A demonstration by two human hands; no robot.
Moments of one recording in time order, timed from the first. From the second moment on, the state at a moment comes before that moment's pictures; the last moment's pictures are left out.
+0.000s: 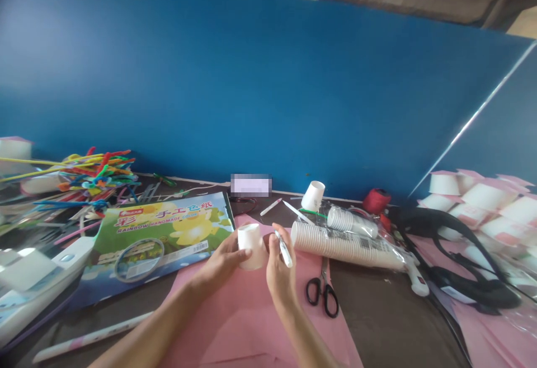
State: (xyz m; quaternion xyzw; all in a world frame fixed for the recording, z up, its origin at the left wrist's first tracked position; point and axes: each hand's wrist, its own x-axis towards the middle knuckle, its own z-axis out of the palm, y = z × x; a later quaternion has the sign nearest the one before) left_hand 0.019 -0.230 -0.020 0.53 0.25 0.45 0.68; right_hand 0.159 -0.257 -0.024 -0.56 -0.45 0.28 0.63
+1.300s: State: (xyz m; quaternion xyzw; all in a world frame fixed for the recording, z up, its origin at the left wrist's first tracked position) left_hand 0.027 -0.232 -0.018 0.59 0.32 0.46 0.58; right_hand 0.160 -0.274 -0.015 -0.49 -0.60 0.13 0.62
